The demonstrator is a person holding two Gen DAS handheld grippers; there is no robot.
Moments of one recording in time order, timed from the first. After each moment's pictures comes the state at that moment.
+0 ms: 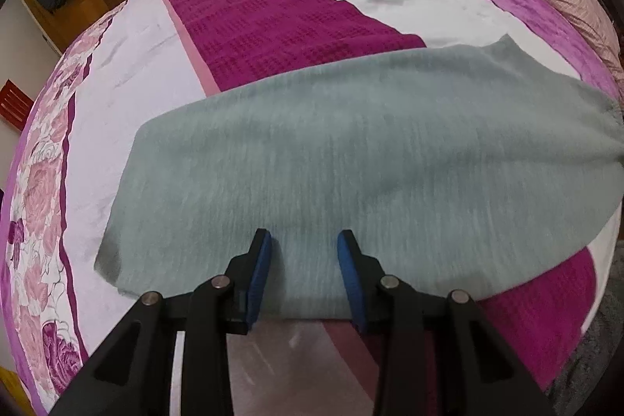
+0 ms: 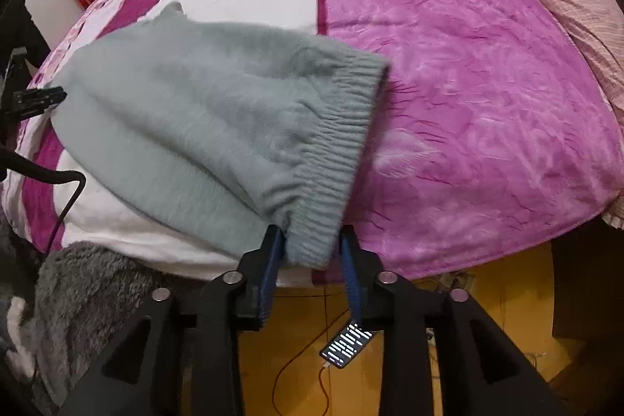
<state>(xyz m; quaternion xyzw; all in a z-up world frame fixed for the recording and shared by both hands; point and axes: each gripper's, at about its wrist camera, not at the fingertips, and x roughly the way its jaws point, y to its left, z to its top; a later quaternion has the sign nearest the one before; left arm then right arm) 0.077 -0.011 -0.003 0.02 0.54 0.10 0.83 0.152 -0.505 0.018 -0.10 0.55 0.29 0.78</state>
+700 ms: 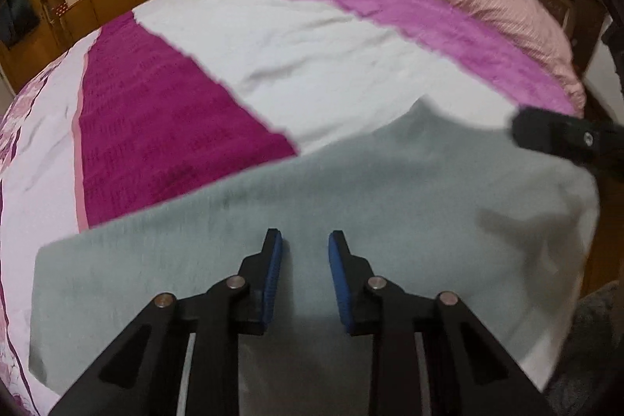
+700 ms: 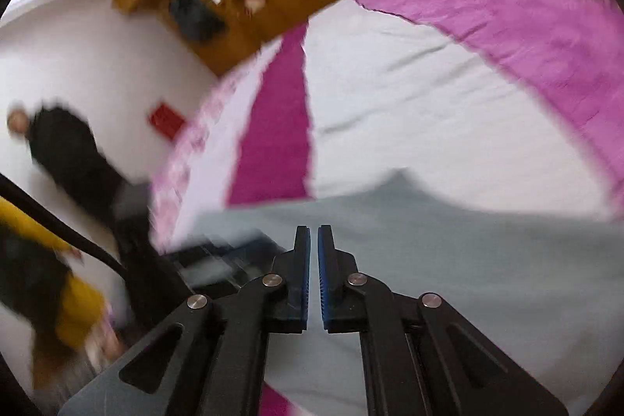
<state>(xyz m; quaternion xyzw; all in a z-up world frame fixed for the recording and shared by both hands) 0.159 -0.082 -0.006 0.01 0.48 0.00 0.88 0.152 -0.274 0.064 0.19 0.44 0.39 0.79</state>
